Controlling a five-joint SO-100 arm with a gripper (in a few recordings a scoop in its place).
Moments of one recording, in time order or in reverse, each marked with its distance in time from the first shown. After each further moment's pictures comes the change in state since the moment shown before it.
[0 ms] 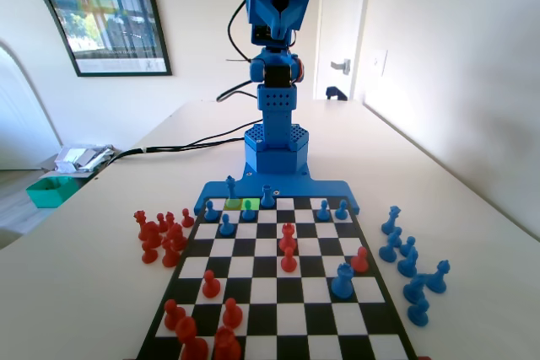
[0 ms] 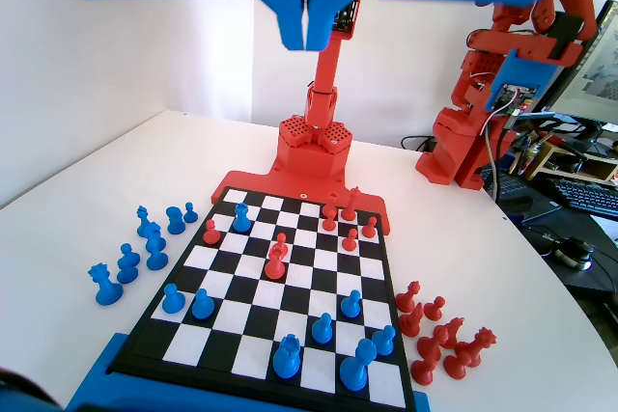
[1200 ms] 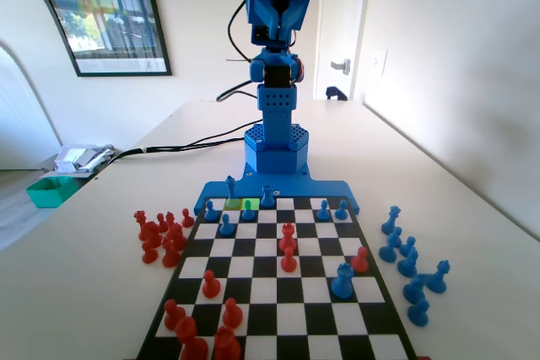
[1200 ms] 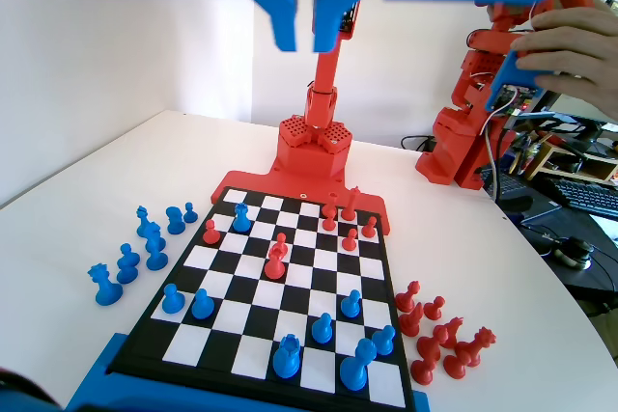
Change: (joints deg) arm 0.4 0.0 0.0 0.0 0.0
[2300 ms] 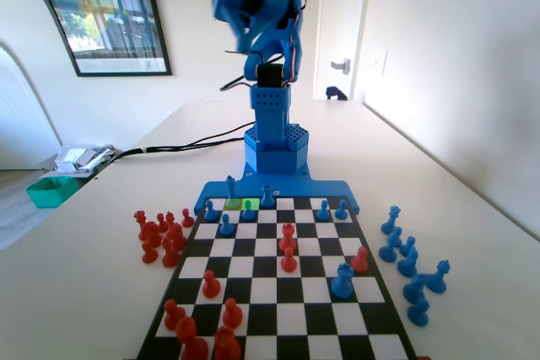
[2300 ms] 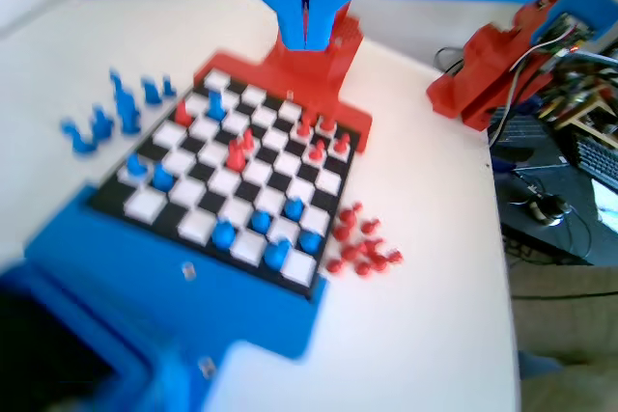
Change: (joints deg) arm 17.7 -29.2 -11.2 5.6 -31.5
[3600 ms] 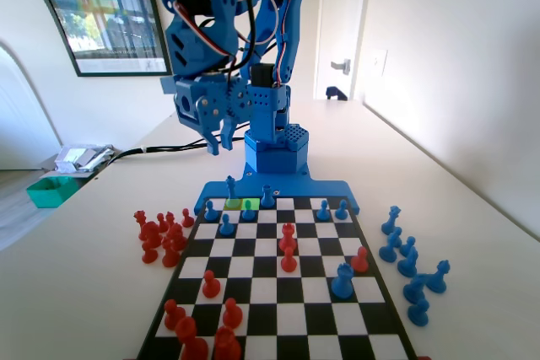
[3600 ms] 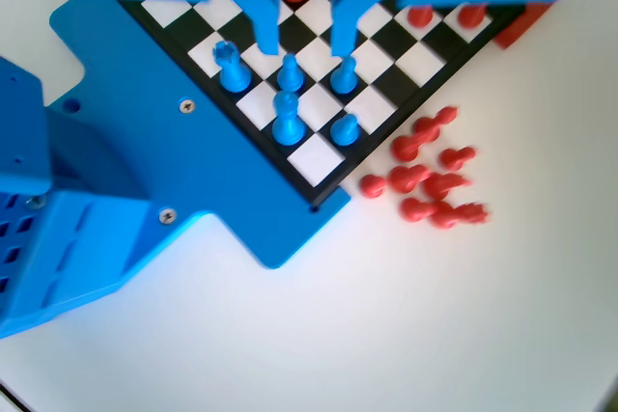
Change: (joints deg) arm 11.6 -25.8 23.0 -25.4 -34.3
